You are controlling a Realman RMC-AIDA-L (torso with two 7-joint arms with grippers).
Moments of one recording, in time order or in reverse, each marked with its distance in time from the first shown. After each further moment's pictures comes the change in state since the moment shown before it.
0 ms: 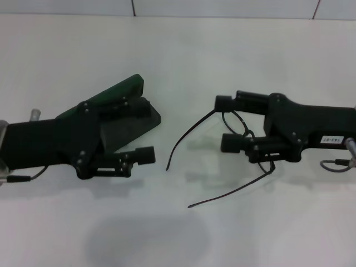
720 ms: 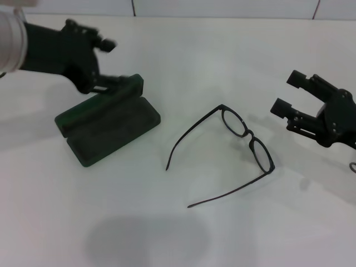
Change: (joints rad) left arm -0.003 -0.137 0.099 1.145 0.831 -0.345 -0.741; right arm -0.281 0.062 0.303 0.012 0.000 0.129 -0.285
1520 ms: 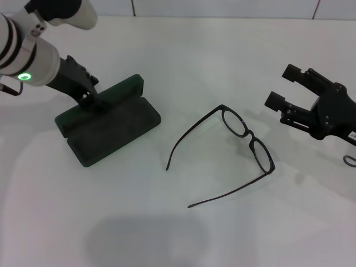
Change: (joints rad) left arm -0.185 0.002 0.114 -0.371 0.373 -0.150 -0.244; right arm 0.021 0.008 0.005 0.000 0.005 0.030 -0.007
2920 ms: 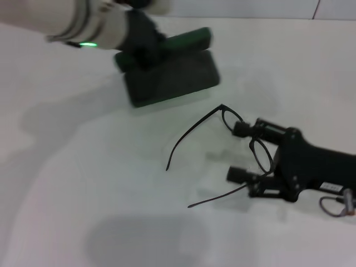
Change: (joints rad) left arm -0.045 -0.002 0.256 0.083 -0.085 -0.257 0.111; right arm 0.046 0.025 -0.009 -0.012 -0.267 -0.117 0.007
